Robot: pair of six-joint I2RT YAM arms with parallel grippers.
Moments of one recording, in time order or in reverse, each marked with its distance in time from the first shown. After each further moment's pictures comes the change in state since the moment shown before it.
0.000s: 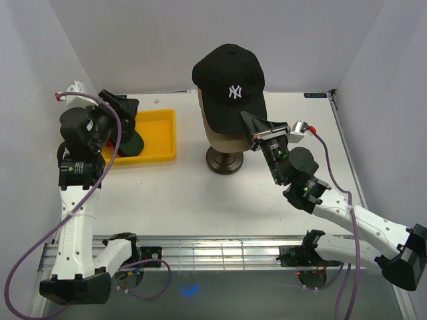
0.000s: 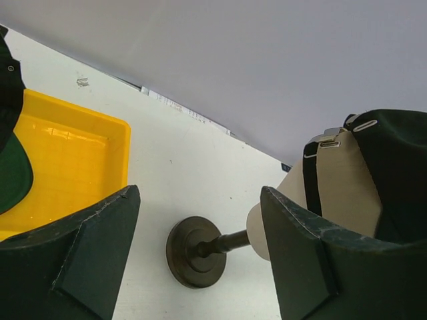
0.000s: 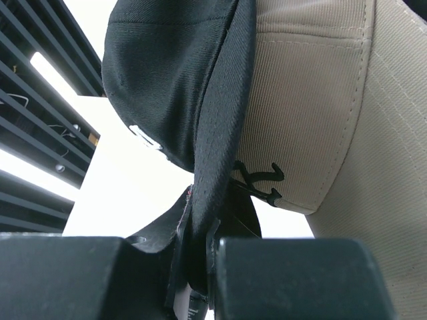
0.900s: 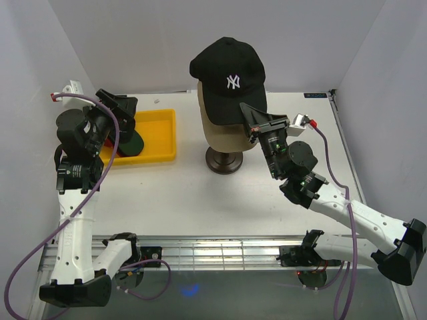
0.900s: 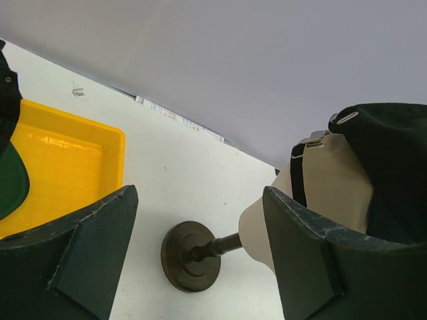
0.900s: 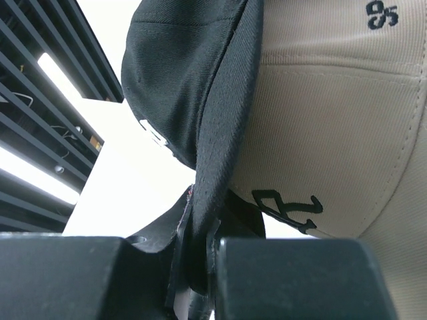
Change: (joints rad) left arm 0.000 -0.019 0.016 0.000 -0.004 -0.006; right arm 0.005 0.057 0.086 0.038 0.033 -0.077
